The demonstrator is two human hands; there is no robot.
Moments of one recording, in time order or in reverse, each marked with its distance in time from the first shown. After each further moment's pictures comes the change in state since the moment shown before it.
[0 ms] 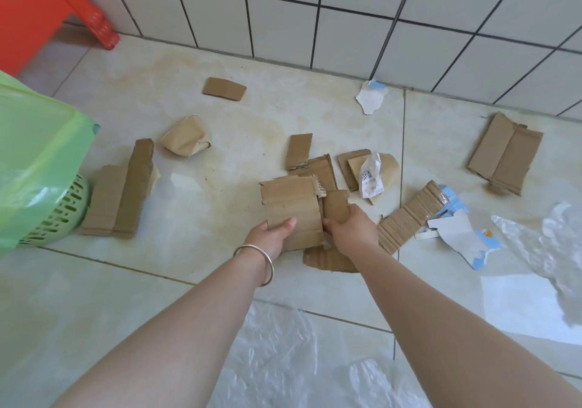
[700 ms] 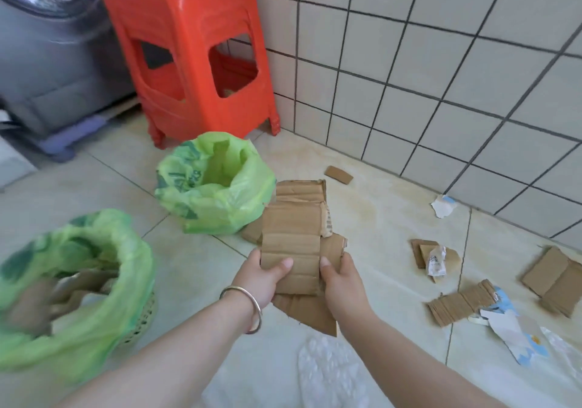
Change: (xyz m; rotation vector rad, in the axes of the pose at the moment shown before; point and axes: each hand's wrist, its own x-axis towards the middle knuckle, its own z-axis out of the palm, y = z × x) left_hand -0.222 0.025 -0.183 -0.140 0.202 0.308; right_hand -0.274 -0.121 0.018 0.455 -0.306 -0.383
